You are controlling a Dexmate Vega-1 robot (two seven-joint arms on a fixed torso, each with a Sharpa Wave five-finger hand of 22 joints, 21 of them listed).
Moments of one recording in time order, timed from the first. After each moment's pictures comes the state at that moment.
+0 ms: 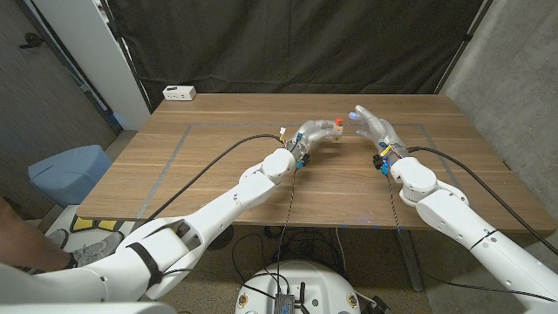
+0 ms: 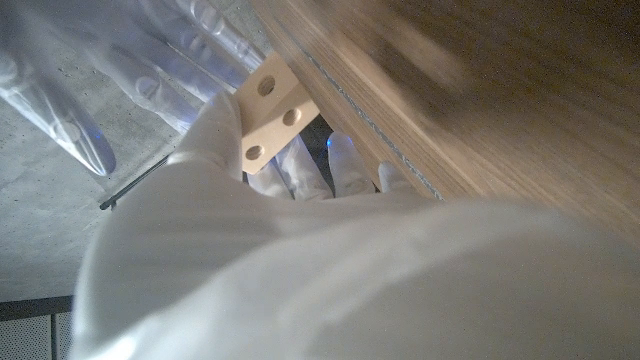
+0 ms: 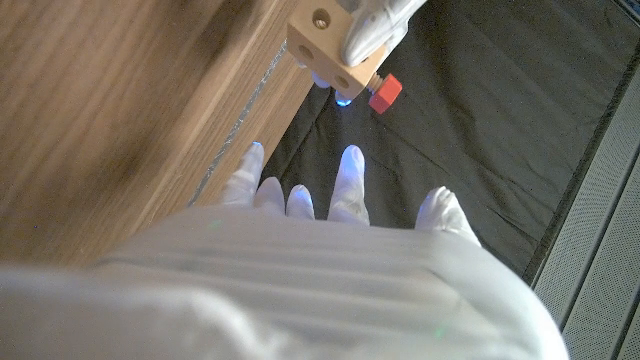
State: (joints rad) left arm 0.56 0.18 0.78 -1.15 -0.17 -0.16 0.14; left_hand 0.91 0.02 0.37 -0.18 0.21 0.86 -0.18 0.20 0.20 0.94 -0.20 0.17 0.45 0.49 -0.05 0.22 0.20 0.10 0.14 0.20 0.18; right arm -1.05 -0.68 -0.33 -1.82 0.45 -0.01 -0.29; right_hand 0.31 0.11 0.20 -0.08 0.18 0.56 -0.03 0.18 0.18 0.03 0.08 0.17 0.18 -0.01 0.16 0.18 0.19 0.27 0.21 0.17 0.17
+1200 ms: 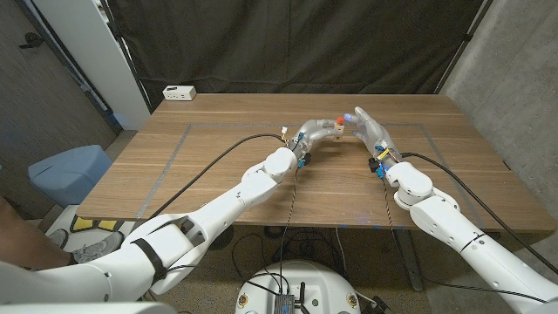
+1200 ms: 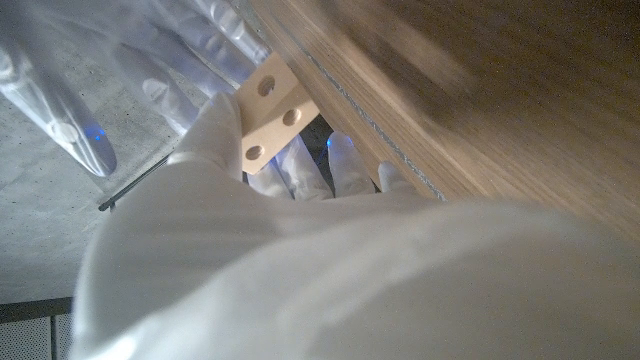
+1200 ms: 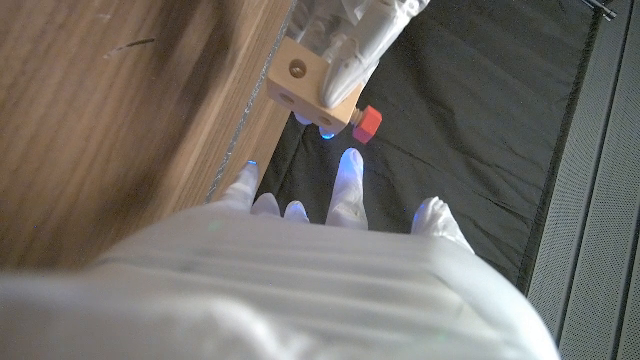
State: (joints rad) left arm 0.54 0.16 0.78 -1.10 -0.16 -0.18 0.14; left_hand 0.91 0.02 0.38 -0.18 0.22 0.86 -0.18 0.20 0.20 0.94 -0.20 0.17 0.45 0.49 -0.05 0.22 0.19 0.10 0.14 0.20 0.18; right arm -1.04 -0.63 -0.35 -1.72 0.52 0.12 -0.20; right_hand 0.25 0.14 0.21 -0.05 0.18 0.53 -0.05 0.18 0.18 -0.13 0.06 0.17 0.18 -0.16 0.15 0.18 0.20 0.10 0.17 0.17 0.17
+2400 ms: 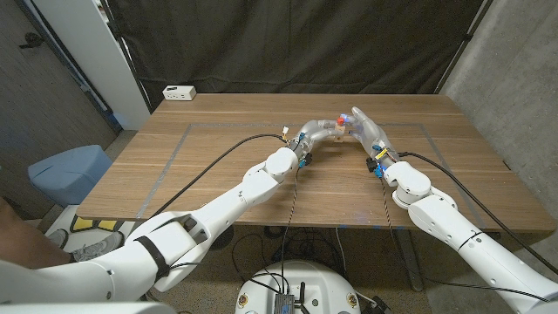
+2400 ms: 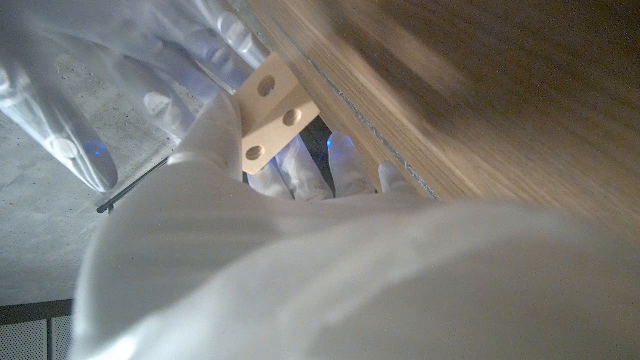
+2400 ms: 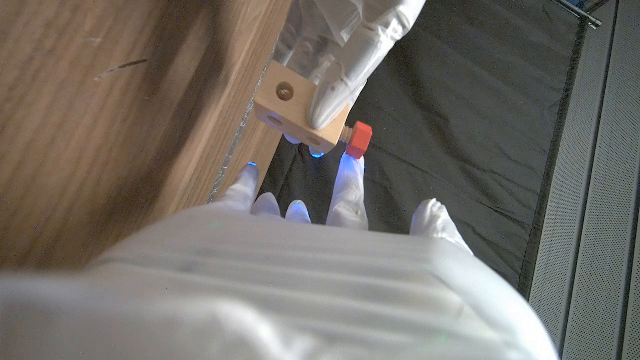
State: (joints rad) left arm 0.53 0.15 0.79 -1.07 -0.16 -0.19 0.13; left_hand 0.91 0.02 0.38 -0.18 0.21 0.86 -0.18 0.20 0.20 0.94 -0.20 0.17 0.45 0.49 -0.05 0.22 0.19 0.10 0.14 0.20 0.18; right arm -1.02 -0.63 -0.37 -1.71 0.54 0.13 -0.17; right_hand 0.24 0.14 0.22 -0.05 0.18 0.59 -0.05 0.19 0.18 -0.11 0.03 0.19 0.18 -0.17 0.14 0.19 0.20 0.09 0.17 0.18 0.17
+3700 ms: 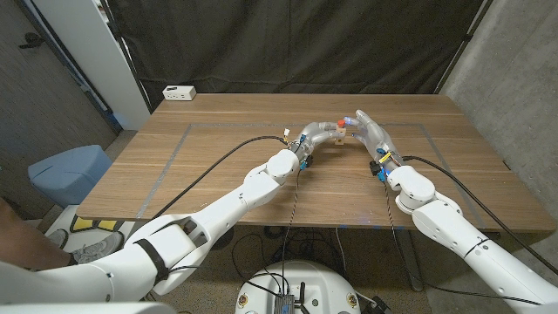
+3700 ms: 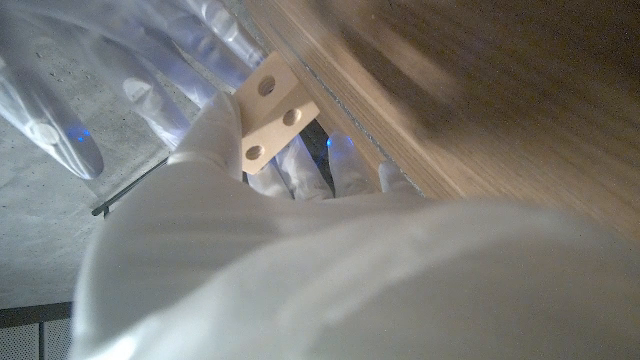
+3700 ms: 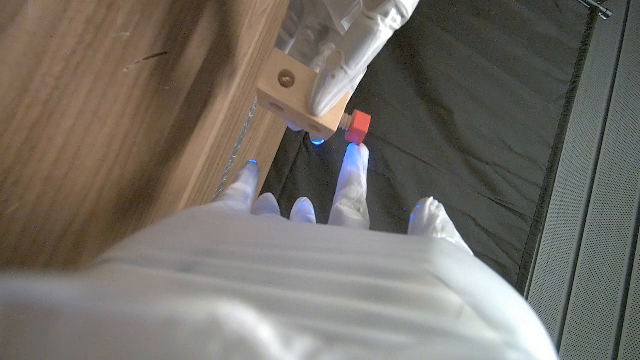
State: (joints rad) left arm 0.54 0.15 0.79 -1.09 -0.16 -0.17 0.14; left_hand 0.91 0.02 0.38 -0.18 0.21 0.86 -0.18 0.20 0.20 0.94 -0.20 0.17 0.45 0.49 -0.05 0.22 0.19 0.10 0.14 0.20 0.18; right arm -1.08 -0.65 -0.35 -1.75 0.54 0.13 -0.21; right_hand 0.24 0.14 0.24 -0.06 0.18 0.68 -0.05 0.21 0.18 -0.06 -0.02 0.20 0.18 -0.17 0.13 0.20 0.20 0.12 0.20 0.19 0.17
